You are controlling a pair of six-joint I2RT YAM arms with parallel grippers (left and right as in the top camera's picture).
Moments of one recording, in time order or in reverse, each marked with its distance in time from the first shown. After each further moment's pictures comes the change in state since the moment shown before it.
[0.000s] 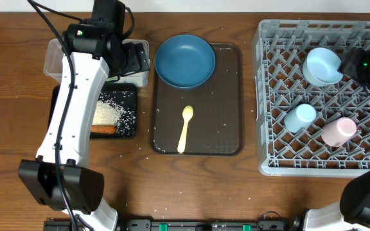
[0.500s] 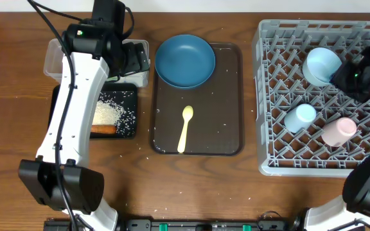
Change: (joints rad) left arm 0.000 0.000 0.000 0.000 0.000 0.000; right arm -0.024 0.082 -0.133 0.083 -0.107 0.051
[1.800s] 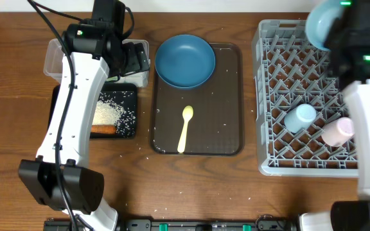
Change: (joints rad) left arm 0.000 0.000 0.000 0.000 0.000 0.000; right arm 0.428 -0.166 0.248 0.057 0.823 -0.107
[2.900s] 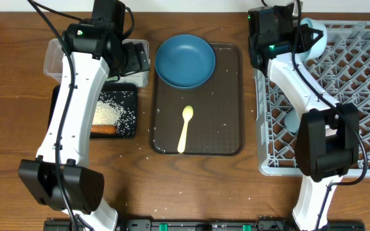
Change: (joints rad) left arm 0.000 0.000 0.000 0.000 0.000 0.000; right arm 0.192 0.476 -0.020 0.366 0.729 -0.442
